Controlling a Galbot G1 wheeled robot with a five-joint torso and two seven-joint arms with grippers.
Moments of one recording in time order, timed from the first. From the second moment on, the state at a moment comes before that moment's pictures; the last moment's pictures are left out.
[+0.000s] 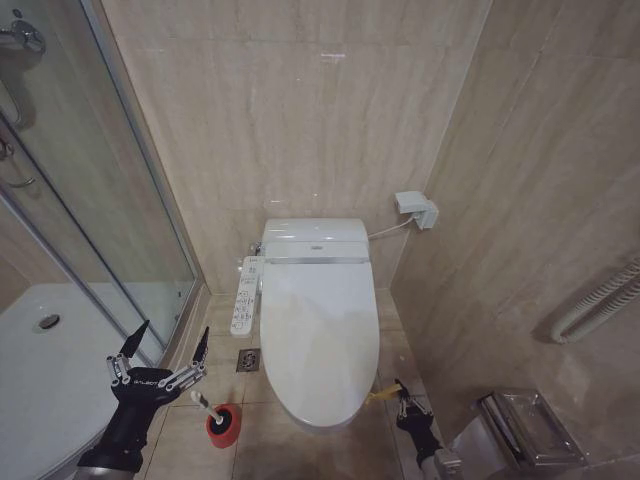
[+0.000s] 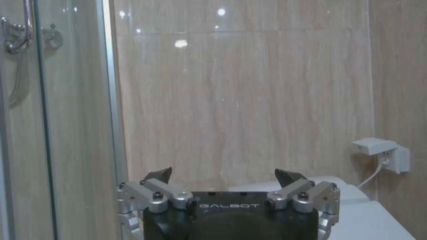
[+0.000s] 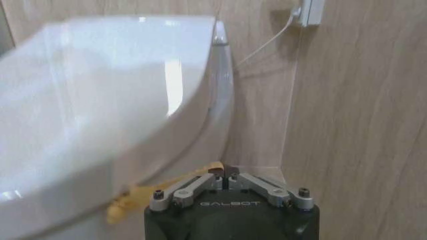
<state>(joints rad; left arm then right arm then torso) 1.94 -1.27 -0.74 -2.50 -0.26 -0.12 -0.02 -1.57 1.44 0.56 1.64 0.12 0.26 -0.06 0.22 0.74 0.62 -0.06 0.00</state>
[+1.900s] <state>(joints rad) 1.94 -1.27 -0.74 -2.50 -0.26 -0.12 -0.02 -0.74 1.40 0.50 1.81 0.70 -0.01 0.08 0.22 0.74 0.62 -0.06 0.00</state>
